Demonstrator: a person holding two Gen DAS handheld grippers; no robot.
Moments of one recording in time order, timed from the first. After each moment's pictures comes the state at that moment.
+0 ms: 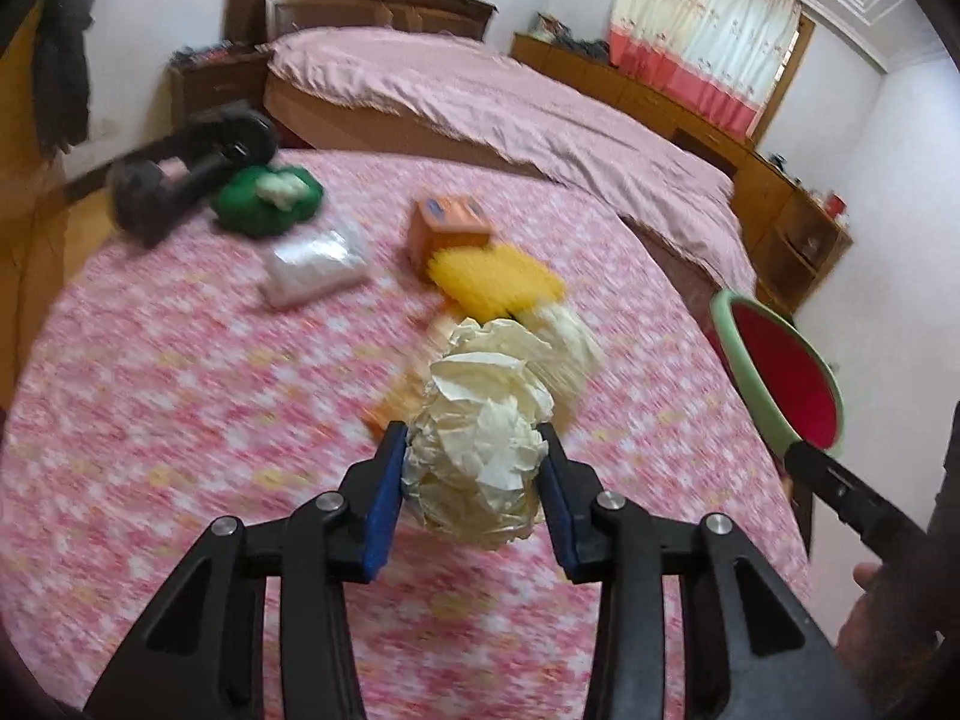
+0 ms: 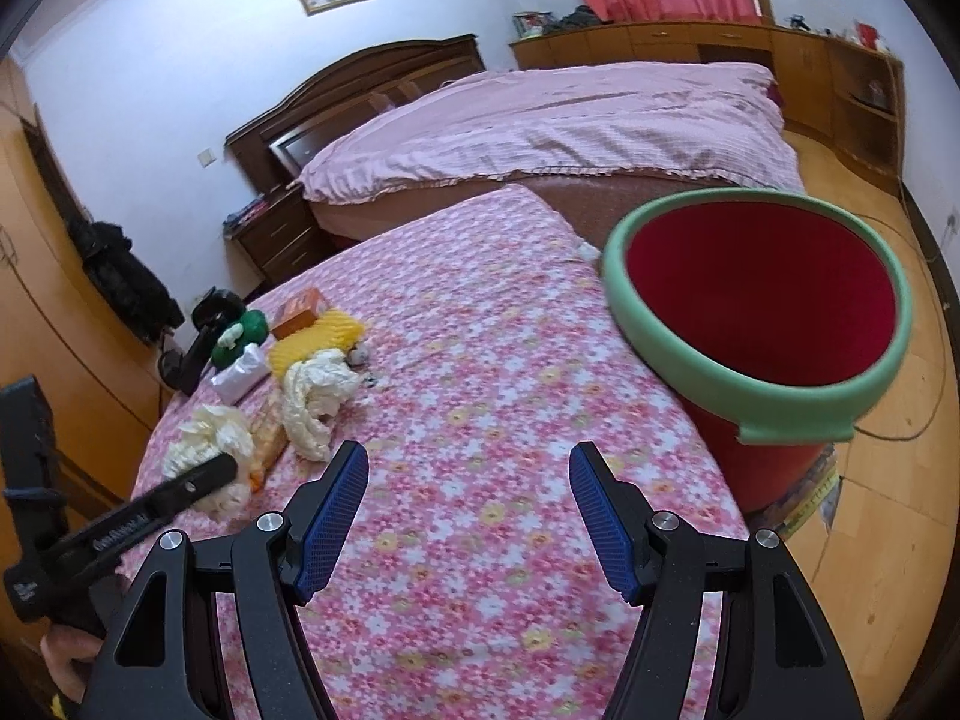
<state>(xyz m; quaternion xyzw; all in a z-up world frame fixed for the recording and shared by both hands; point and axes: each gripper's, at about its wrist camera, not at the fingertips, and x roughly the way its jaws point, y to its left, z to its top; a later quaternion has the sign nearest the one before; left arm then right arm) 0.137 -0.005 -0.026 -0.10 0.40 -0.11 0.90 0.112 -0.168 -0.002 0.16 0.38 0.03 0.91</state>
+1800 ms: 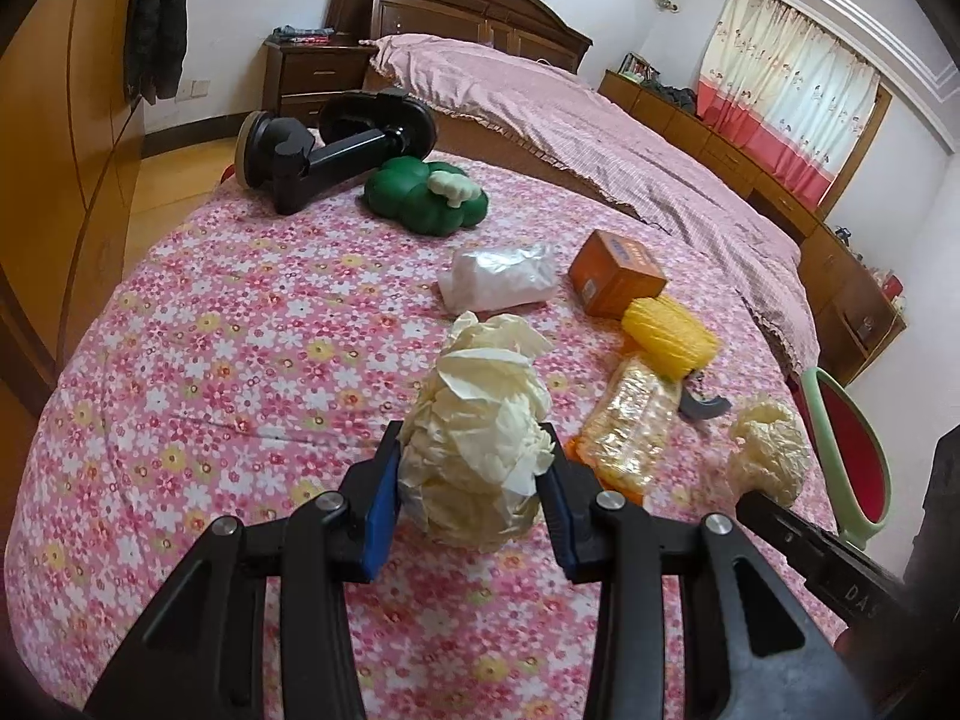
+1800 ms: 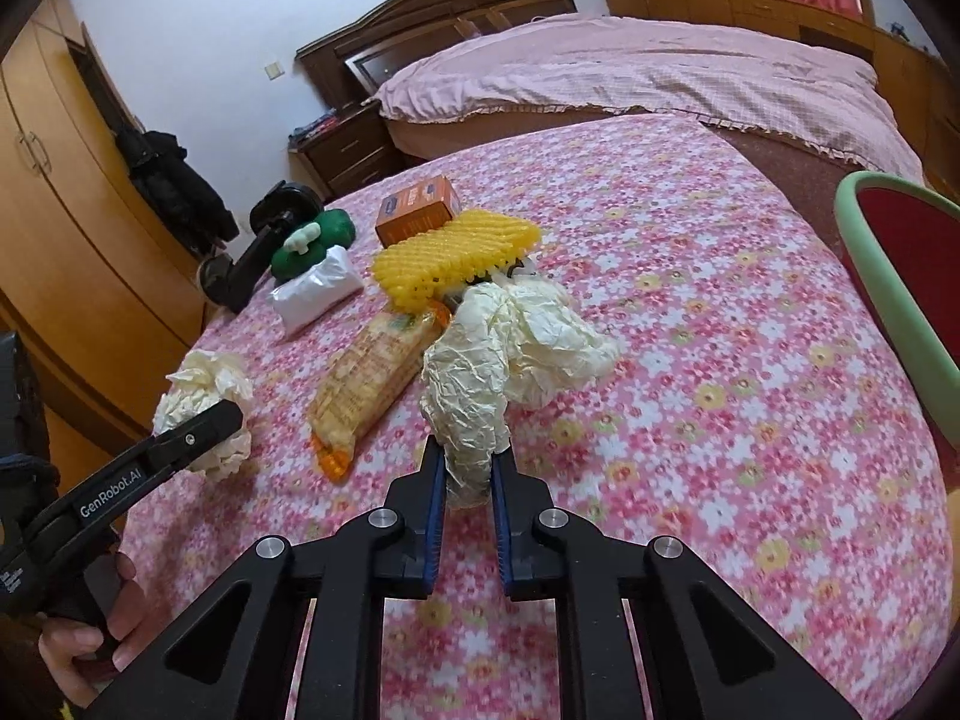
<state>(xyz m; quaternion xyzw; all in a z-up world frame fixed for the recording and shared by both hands) 0.145 0.066 -0.058 -0.16 0.40 -0.03 0.90 0.164 -0.075 -0.043 0.13 0.44 0.12 0.88</state>
